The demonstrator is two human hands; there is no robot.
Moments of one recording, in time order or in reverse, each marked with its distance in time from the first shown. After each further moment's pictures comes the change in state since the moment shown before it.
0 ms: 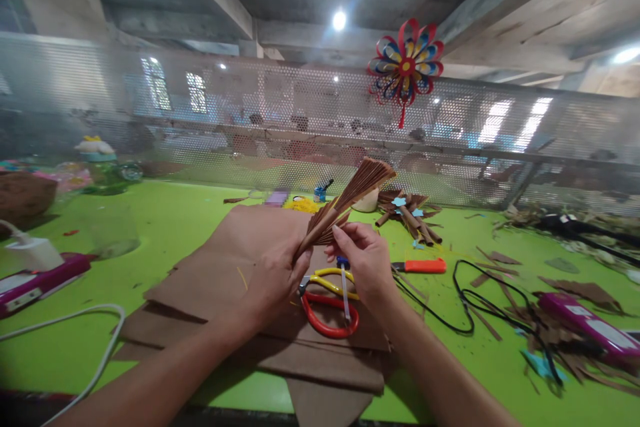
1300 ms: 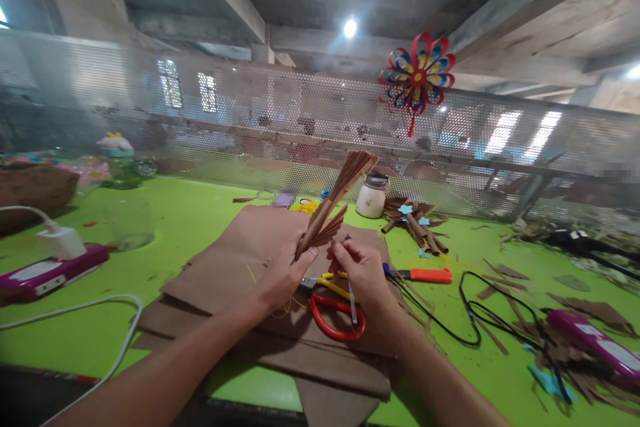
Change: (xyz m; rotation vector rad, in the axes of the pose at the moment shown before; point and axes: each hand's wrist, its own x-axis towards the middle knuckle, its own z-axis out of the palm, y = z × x) left_hand 0.004 -0.007 -0.010 -0.421 -0.049 -0.027; right_hand -0.005 0.013 0.001 -0.322 -0.141 0.048
